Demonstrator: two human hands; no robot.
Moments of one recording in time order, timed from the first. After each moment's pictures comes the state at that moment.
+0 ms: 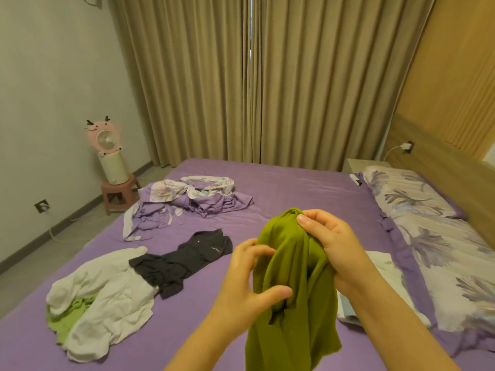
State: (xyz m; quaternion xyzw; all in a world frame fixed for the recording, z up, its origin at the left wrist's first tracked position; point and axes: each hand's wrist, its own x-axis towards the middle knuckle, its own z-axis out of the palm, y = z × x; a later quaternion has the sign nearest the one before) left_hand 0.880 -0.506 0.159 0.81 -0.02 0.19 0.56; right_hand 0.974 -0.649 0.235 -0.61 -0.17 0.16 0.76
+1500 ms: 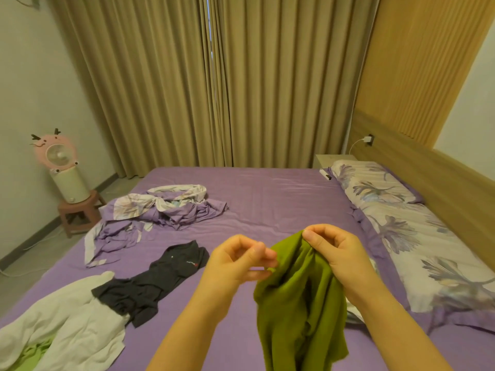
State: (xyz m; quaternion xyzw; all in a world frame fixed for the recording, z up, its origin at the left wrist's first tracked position) left_hand 0.940 -0.521 0.203 0.67 0.03 0.09 0.74; right_hand 1.007 -0.697 0.213 -0.66 -0.11 0.06 0.74
